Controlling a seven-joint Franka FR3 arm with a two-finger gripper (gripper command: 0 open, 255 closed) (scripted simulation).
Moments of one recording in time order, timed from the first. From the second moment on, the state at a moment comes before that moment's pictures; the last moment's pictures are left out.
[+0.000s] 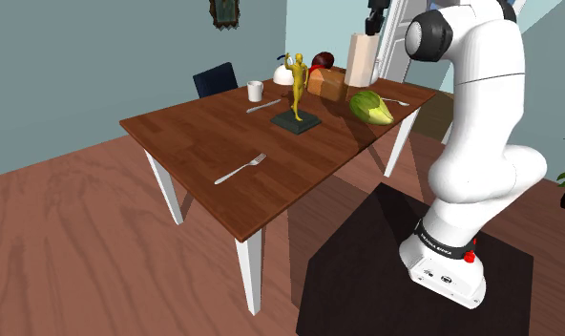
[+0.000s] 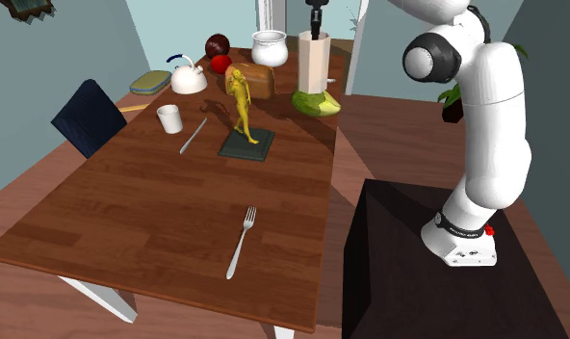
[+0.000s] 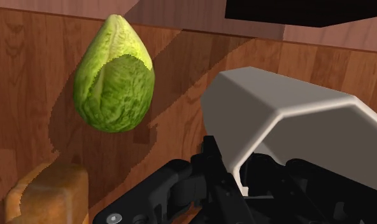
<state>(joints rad) -0.52 0.53 -0.28 -0.80 0.13 1.30 -0.80</state>
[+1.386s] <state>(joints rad) -0.46 0.38 -0.28 -1.33 0.09 1.68 -0.81</state>
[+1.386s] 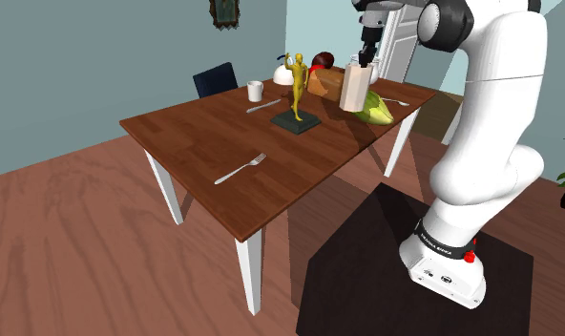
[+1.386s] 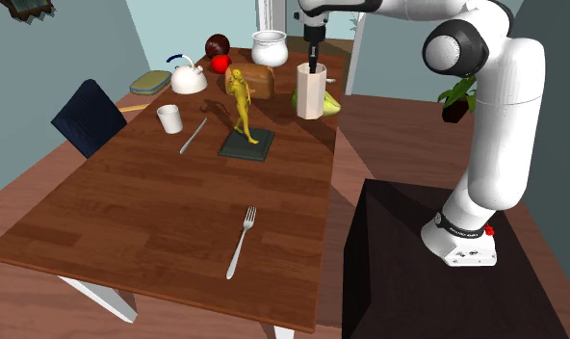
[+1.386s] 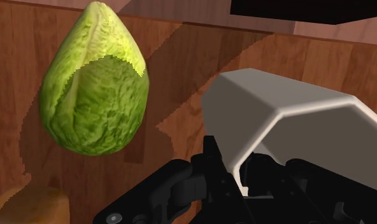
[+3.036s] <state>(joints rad) -0.45 0.40 -0.28 -1.61 0.10 1.99 -0.81</state>
